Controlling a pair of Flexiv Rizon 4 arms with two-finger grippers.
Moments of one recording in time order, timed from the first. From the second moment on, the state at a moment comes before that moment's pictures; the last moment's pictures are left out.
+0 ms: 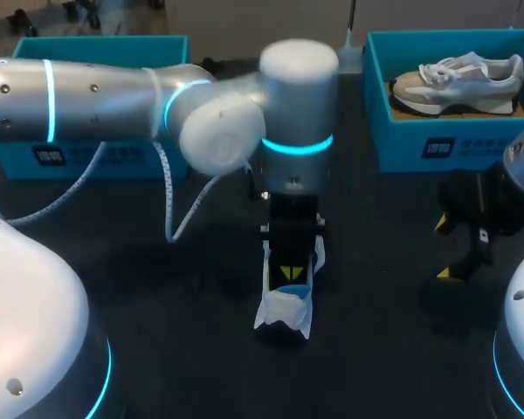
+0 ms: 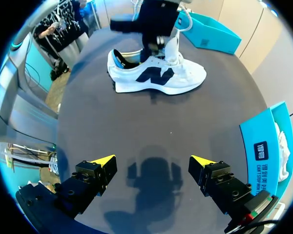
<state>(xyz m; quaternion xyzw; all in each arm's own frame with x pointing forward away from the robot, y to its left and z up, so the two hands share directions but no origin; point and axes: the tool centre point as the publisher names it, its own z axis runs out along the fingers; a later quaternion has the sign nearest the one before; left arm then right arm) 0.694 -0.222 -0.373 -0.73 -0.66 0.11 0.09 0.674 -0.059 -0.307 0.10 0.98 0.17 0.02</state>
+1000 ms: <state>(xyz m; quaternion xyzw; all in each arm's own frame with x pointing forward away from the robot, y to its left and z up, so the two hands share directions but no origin) 0.637 -0.216 -0.302 -0.79 -0.59 0.13 0.11 0.674 -0.059 -0.307 0.10 0.98 0.17 0.02</state>
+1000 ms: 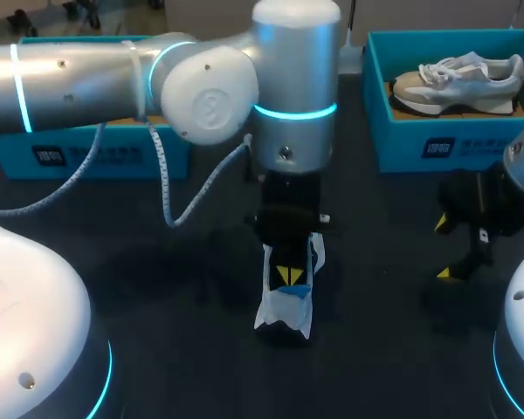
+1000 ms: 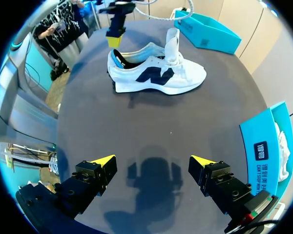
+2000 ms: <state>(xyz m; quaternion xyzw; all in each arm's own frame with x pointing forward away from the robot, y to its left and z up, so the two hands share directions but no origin) 0.652 -0.220 -0.322 -0.78 -0.59 0.15 0.12 0.674 -0.059 -0.307 0.10 0.98 0.17 0.02</state>
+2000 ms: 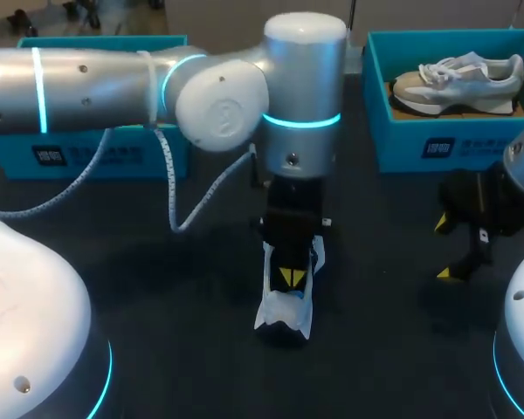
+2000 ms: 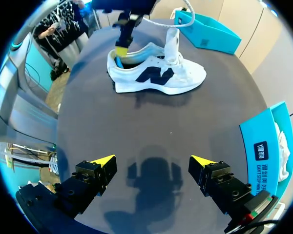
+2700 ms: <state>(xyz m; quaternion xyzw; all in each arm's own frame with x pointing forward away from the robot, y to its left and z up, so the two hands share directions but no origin) 0.634 -0.200 -0.362 -0.79 -0.57 0.15 0.17 0.674 -0.059 -0.307 0.10 0.98 0.17 0.02</state>
